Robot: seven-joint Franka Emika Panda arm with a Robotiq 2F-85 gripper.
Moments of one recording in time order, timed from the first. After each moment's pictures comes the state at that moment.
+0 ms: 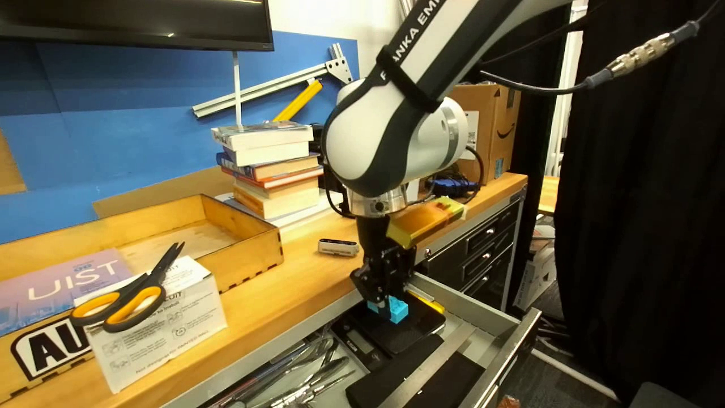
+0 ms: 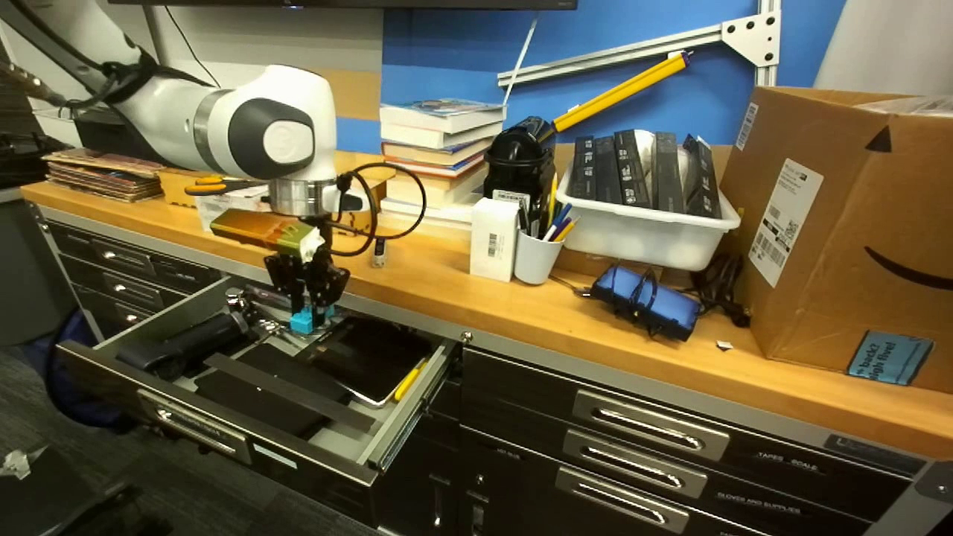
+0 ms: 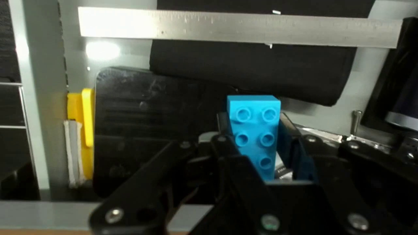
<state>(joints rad) 0.09 0.13 0.10 -2.29 -0.04 2.28 -0.01</state>
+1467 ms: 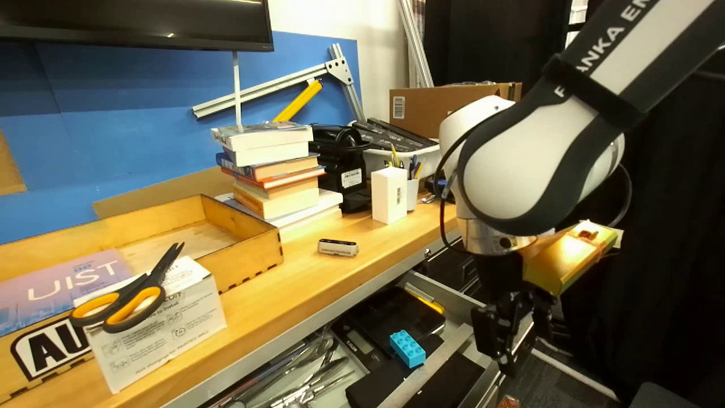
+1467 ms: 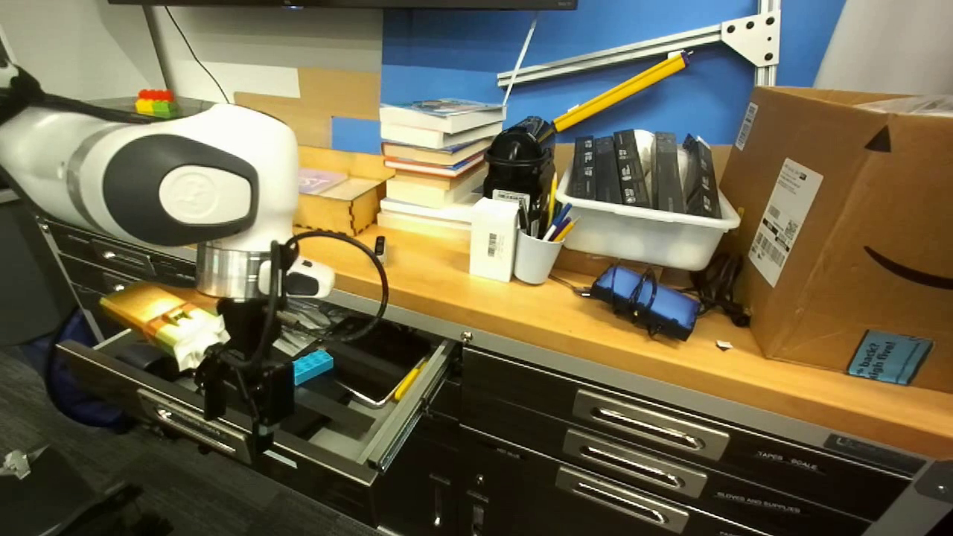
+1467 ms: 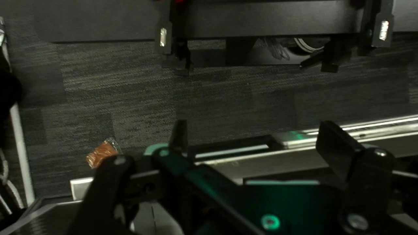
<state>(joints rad) 0.01 -0.19 0.02 -2.73 -0.12 2.22 0.10</state>
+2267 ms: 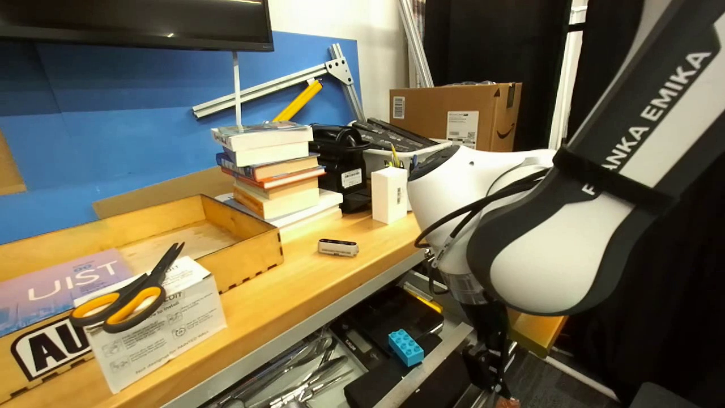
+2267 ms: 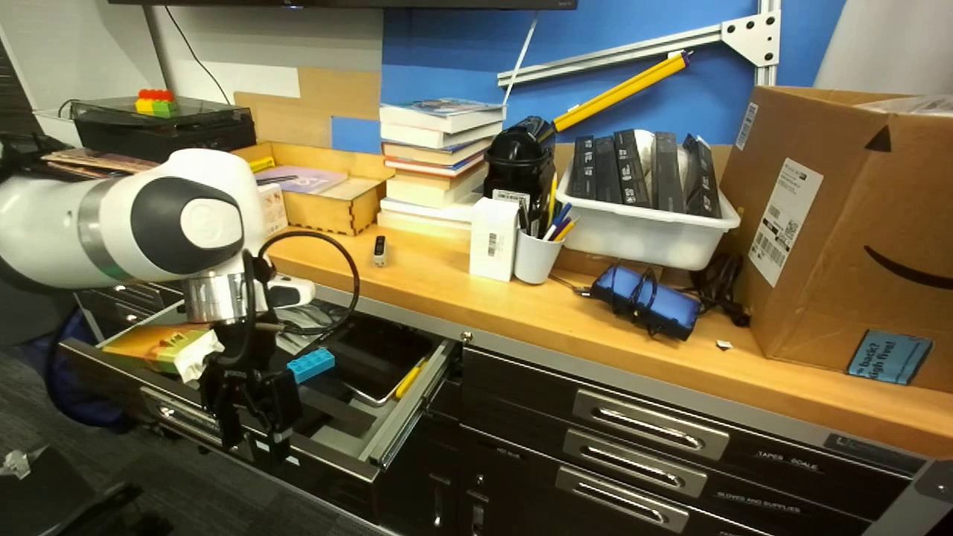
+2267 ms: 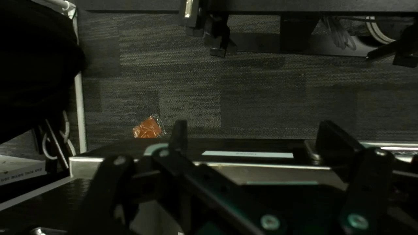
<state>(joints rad) 0.03 -0.05 0.10 -2.74 -0.44 2.36 0.39</state>
